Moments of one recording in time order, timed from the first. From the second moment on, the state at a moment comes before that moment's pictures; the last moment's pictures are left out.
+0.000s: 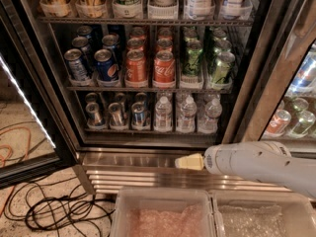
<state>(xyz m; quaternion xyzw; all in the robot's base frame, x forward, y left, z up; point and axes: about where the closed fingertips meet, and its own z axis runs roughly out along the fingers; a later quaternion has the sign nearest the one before) 0.533 -0.154 0.619 -0.10 0.94 0.13 0.30</state>
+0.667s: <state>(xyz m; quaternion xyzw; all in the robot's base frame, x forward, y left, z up) 0.548 -0.143 0.606 -0.08 0.93 0.14 0.33</state>
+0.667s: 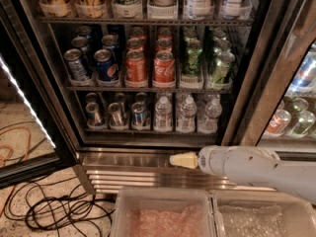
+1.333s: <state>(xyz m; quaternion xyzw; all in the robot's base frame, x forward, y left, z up) 0.602 -0.140 0.614 -0.03 0.89 0.15 0.42</state>
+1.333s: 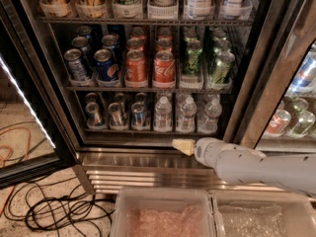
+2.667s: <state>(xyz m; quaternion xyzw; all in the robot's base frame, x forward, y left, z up) 0.644 -0.129 0.621 -0.01 0.86 0.13 0.49</state>
